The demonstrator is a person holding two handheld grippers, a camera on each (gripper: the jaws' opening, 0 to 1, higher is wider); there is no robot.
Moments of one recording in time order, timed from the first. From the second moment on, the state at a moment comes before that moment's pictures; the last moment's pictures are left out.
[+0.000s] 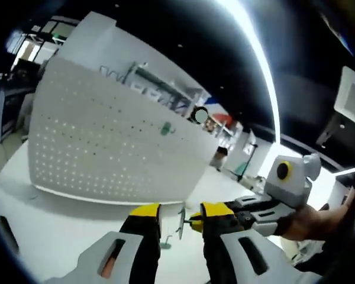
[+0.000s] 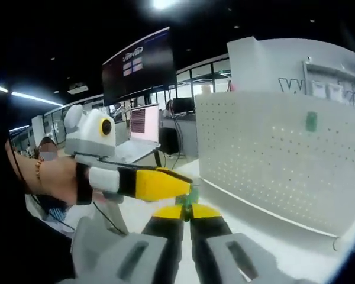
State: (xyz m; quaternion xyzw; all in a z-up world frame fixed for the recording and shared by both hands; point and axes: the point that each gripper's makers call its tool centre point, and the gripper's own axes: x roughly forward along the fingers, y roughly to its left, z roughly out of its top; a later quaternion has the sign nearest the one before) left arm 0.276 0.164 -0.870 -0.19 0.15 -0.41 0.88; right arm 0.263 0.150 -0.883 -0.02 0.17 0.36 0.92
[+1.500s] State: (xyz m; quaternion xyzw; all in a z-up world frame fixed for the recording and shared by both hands) left arm 0.251 0.153 -0.883 -0.13 0.15 -0.44 0.88; right arm 0.330 0.108 -0.863 -0.03 0.09 0.24 0.97
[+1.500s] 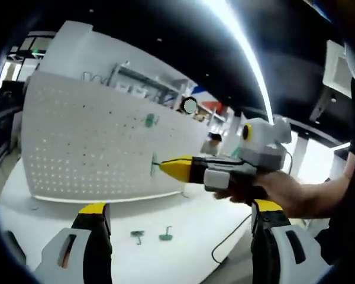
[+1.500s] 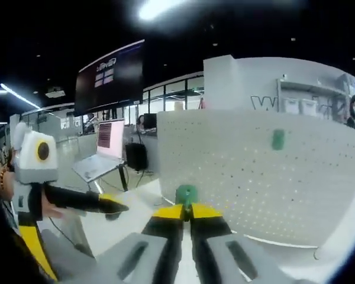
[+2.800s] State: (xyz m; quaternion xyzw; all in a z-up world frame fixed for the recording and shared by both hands) left arm 0.256 0.173 -0.894 -0.11 0.17 -0.42 0.88; right arm 0.453 -0.039 -0.796 -0.09 0.00 0.03 1.00
